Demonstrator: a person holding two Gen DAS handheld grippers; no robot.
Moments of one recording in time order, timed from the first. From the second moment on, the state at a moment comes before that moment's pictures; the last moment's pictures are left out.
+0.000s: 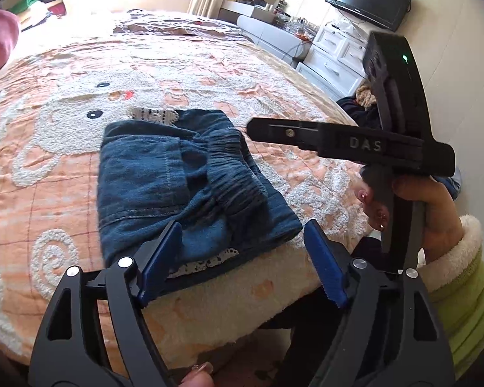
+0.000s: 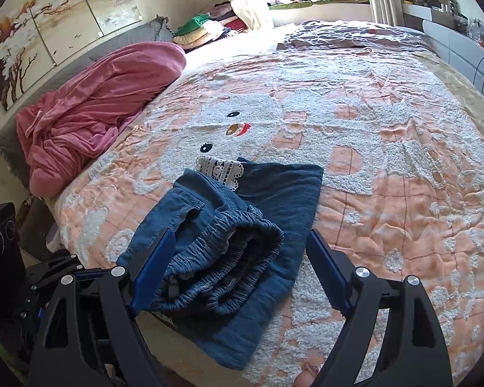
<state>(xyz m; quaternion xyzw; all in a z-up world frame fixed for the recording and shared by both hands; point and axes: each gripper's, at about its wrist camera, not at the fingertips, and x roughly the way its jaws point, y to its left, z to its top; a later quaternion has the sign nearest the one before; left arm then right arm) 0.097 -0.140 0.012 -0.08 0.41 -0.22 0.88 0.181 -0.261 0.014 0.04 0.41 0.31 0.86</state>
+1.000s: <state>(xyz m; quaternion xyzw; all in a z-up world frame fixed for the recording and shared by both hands) 0.157 -0.050 -0.007 -0.14 0.45 -0.13 0.87 0.071 -0.202 0.020 -0.11 0.33 0.40 0.85</state>
